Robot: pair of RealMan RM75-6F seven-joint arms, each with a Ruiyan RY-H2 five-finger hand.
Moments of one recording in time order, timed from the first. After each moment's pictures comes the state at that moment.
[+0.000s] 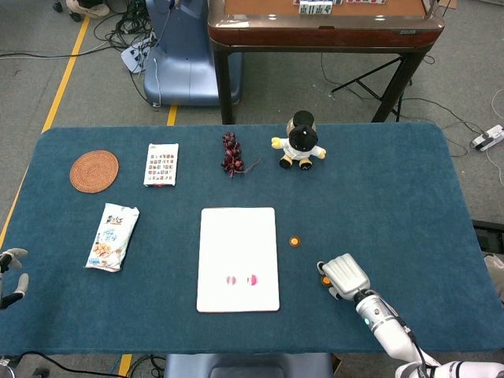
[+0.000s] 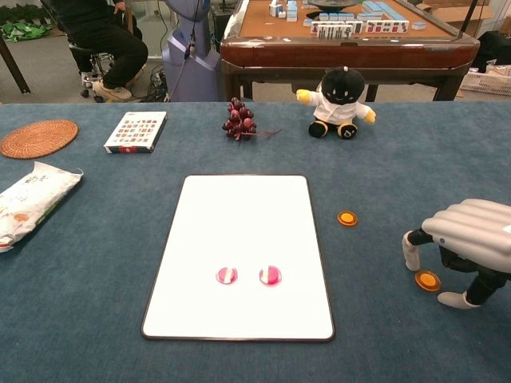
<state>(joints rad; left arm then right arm) -0.08 -1.03 -0.08 -1.67 1.31 1.43 0.13 0.54 -1.45 -0.11 -1.62 -1.17 1.04 -0.62</state>
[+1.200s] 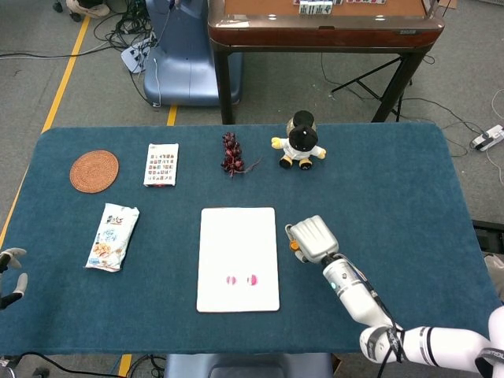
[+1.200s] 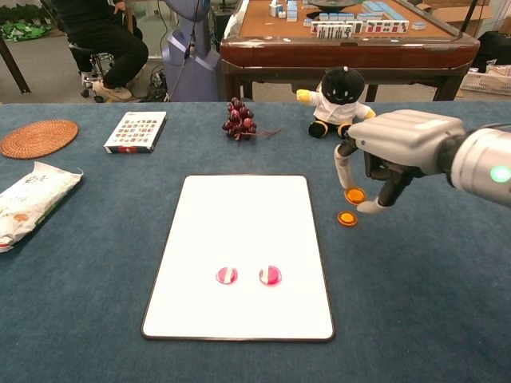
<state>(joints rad) -0.07 -1.03 -0.09 -1.68 1.31 1.44 0.13 0.73 -1.50 0.16 -1.70 -0.94 0.99 -0.78</state>
